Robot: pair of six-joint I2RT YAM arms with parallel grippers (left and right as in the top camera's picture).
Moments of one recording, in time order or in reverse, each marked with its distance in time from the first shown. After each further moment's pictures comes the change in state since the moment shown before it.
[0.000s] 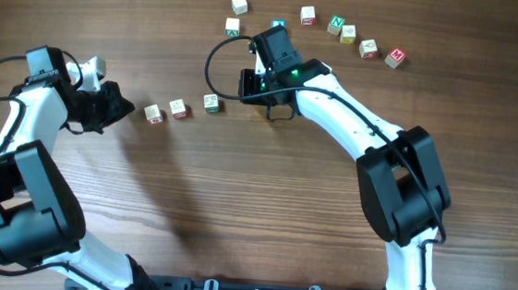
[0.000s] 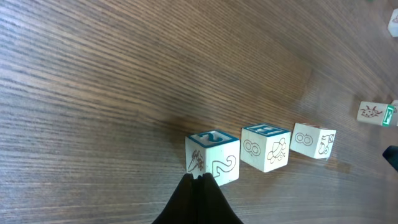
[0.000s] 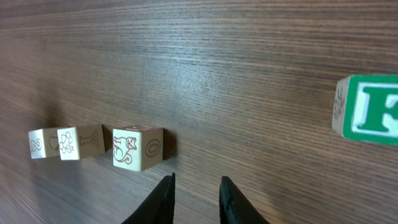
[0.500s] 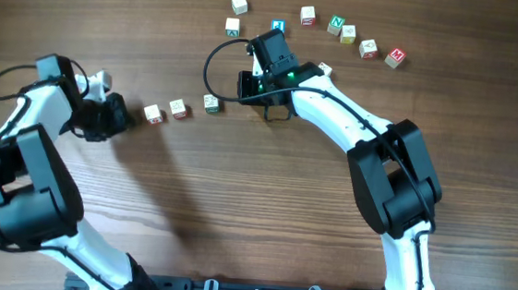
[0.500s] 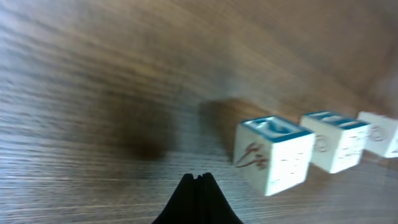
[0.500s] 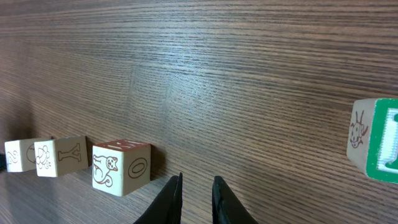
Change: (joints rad) left arm 0.000 0.092 -0.002 -0.043 -0.073 0.033; right arm 0.000 0.055 0.000 0.064 0.000 -0.015
